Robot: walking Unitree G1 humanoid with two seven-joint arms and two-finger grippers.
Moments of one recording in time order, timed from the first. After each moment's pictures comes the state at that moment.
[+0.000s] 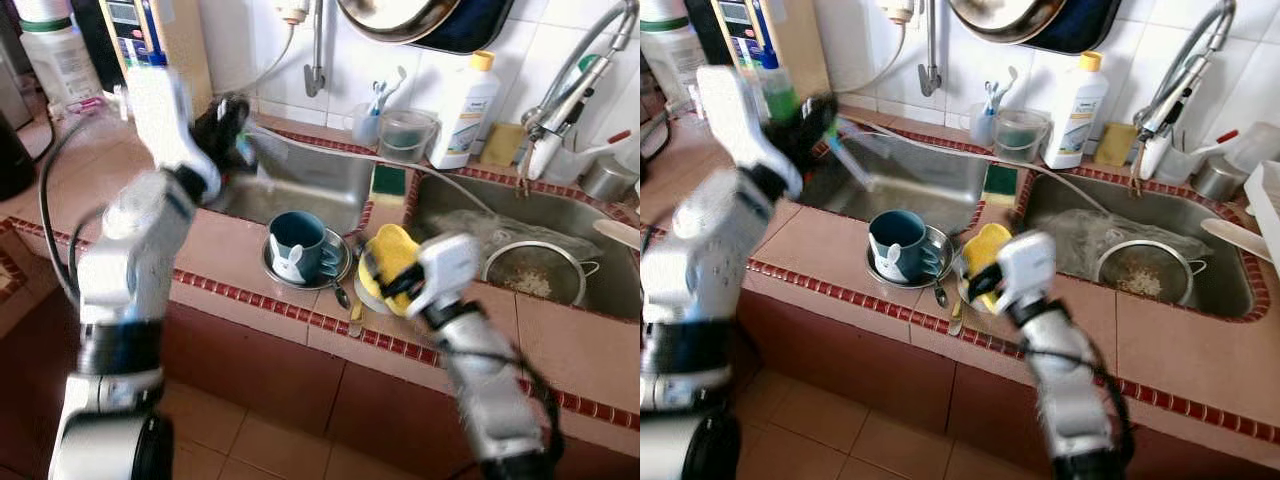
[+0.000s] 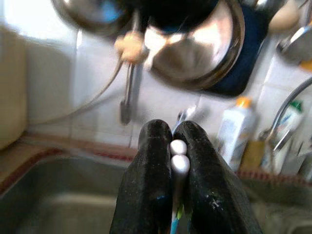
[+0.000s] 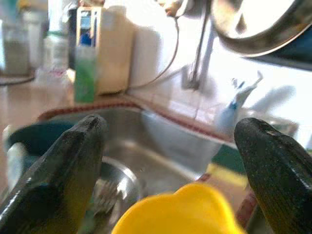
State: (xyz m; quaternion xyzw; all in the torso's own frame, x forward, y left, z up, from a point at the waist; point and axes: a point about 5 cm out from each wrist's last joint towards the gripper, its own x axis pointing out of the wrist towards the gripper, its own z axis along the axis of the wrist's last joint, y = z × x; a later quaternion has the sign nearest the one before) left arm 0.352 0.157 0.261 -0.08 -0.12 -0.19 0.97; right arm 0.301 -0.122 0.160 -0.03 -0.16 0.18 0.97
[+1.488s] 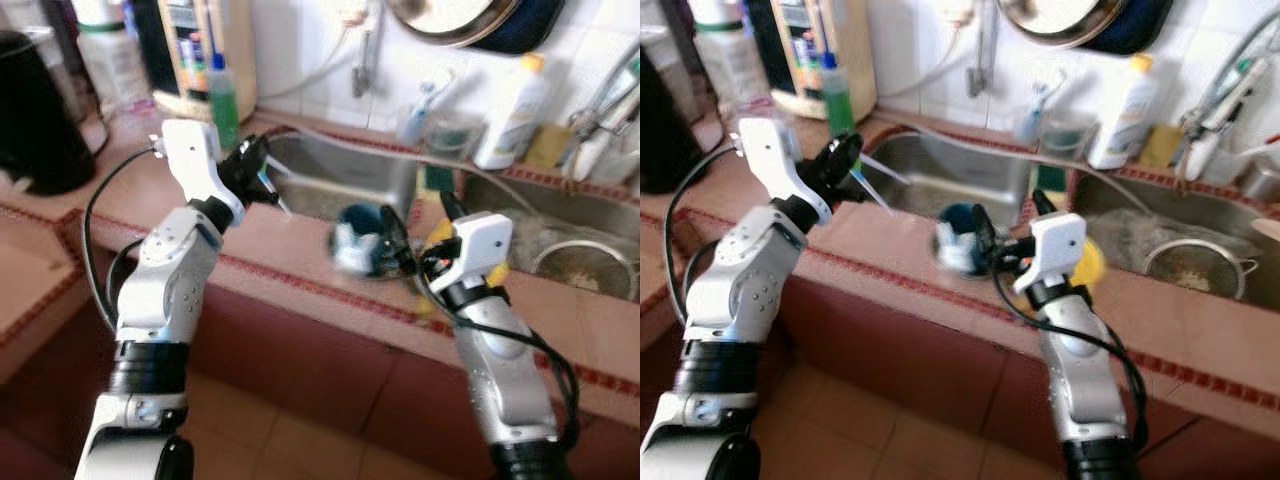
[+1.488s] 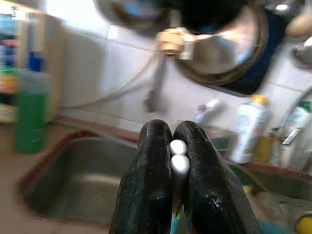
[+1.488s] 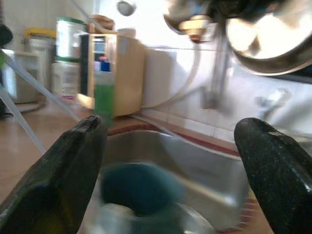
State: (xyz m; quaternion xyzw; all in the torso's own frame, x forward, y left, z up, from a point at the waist) left arm 0.356 0.144 0.236 -0.12 -0.11 -0.18 0.97; right arm 0.305 -0.123 0.175 0.01 -0.18 0.17 0.97
